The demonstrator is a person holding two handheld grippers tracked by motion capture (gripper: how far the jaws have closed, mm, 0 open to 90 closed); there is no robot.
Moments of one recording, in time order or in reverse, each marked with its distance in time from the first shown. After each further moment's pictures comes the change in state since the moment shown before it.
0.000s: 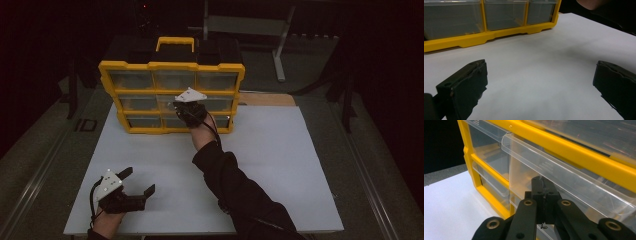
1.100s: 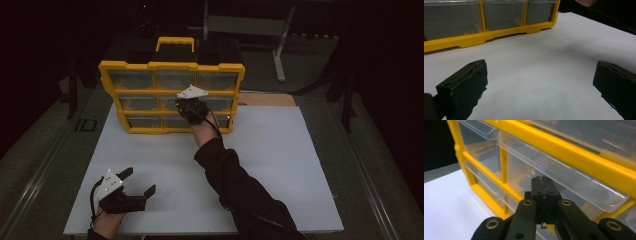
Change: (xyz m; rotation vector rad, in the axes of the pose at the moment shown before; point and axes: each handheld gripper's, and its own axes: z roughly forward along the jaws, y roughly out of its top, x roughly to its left) left arm -0.001 0.000 0.000 0.002 -0.003 0.009; right arm -0.010 0.001 0.004 0.024 0.006 0.014
